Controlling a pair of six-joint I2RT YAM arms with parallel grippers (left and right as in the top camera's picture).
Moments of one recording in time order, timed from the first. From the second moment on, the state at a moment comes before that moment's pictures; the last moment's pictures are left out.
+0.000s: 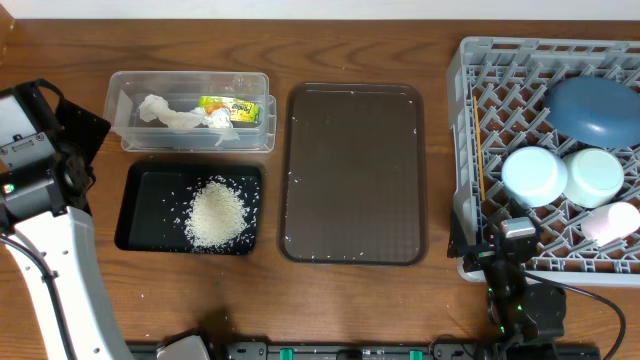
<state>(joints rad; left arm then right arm) 0.42 1.29 1.38 -0.92 -0.19 -0.65 0.10 0.01 0.01 -0.07 -0.07 -0.01</state>
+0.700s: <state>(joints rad) 0.42 1.29 1.38 -1.04 -0.19 -0.62 0.10 0.01 0.01 -0.07 -0.07 -0.01</state>
